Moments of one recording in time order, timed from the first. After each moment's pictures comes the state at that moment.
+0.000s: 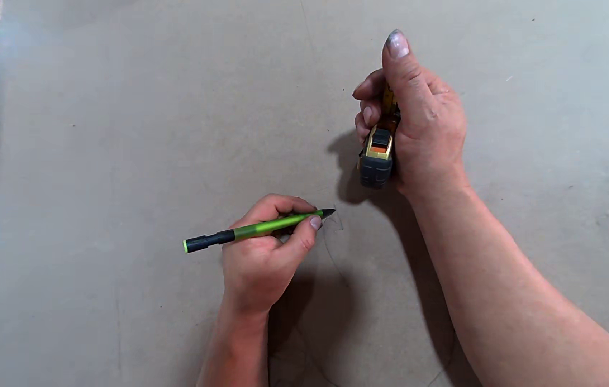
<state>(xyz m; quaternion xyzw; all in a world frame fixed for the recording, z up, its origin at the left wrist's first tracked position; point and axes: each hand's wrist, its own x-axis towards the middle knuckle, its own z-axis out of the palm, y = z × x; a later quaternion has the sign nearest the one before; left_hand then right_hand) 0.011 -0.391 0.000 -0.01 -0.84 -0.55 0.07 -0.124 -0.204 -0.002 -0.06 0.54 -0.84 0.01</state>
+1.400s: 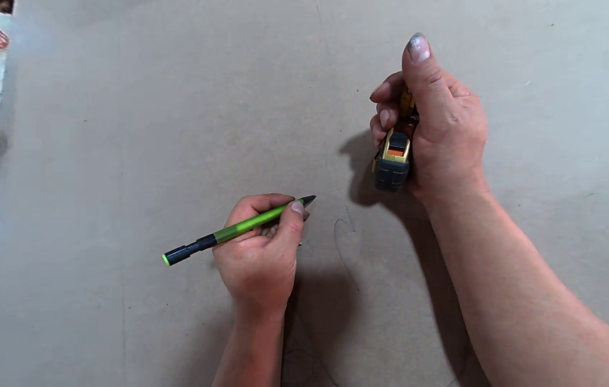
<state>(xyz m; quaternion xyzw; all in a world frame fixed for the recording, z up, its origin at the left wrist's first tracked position) 0.015 -0.384 -0.004 0.12 -0.81 -0.54 0.20 -0.123 -0.205 -0.002 -0.07 0.55 -0.84 0.01</state>
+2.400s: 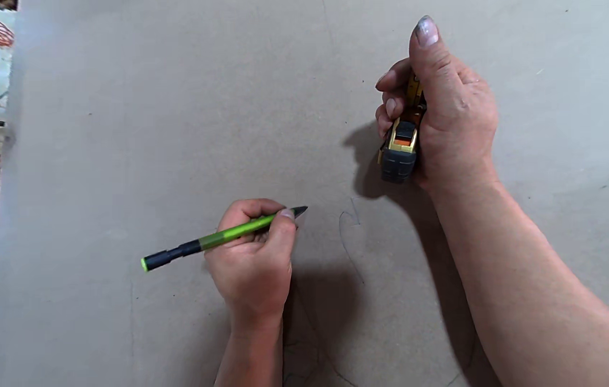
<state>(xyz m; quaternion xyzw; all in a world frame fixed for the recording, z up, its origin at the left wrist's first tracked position) 0.029 -0.392 -0.001 0.16 -0.82 -0.50 0.20 -0.123 -0.205 -0.002 -0.07 0.55 -0.83 0.02</state>
